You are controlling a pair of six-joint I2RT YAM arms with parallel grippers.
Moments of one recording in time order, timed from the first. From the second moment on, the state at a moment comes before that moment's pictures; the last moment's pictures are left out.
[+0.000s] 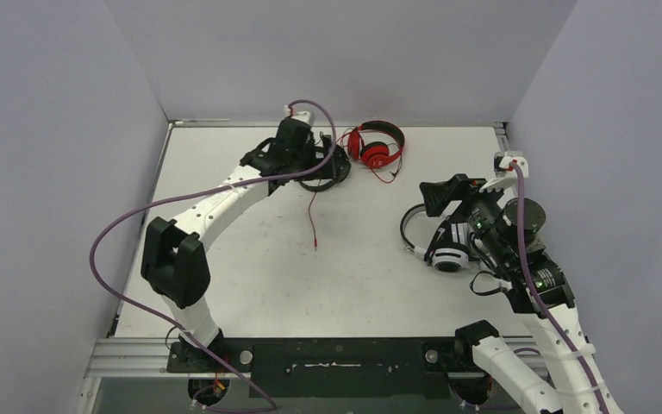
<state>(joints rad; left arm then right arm) -0.62 1.79 1.63 -0.50 -0.10 -0.49 0.33 0.69 0.99 -0.39 -0.02 0.36</state>
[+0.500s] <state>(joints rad) -0.41 1.92 1.56 -0.50 -0.20 -0.55 0.33 0.71 0.95 -0.38 -0.02 0.38</state>
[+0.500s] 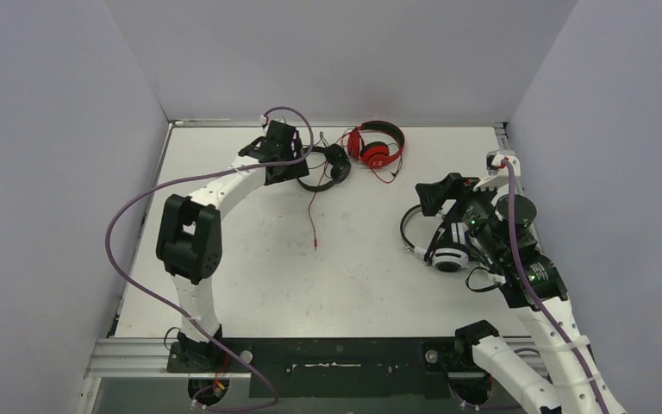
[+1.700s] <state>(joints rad) -0.44 2.35 1.99 -0.79 -0.55 -0.54 0.33 0.73 0.93 -0.36 -0.02 0.35</state>
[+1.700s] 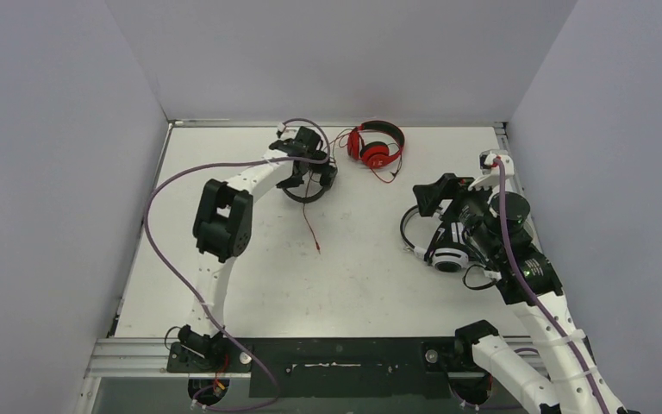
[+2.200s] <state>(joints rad) -0.48 1.21 1.31 -0.75 -0.54 -0.43 0.36 0.82 0.81 -0.32 -0.22 0.46</state>
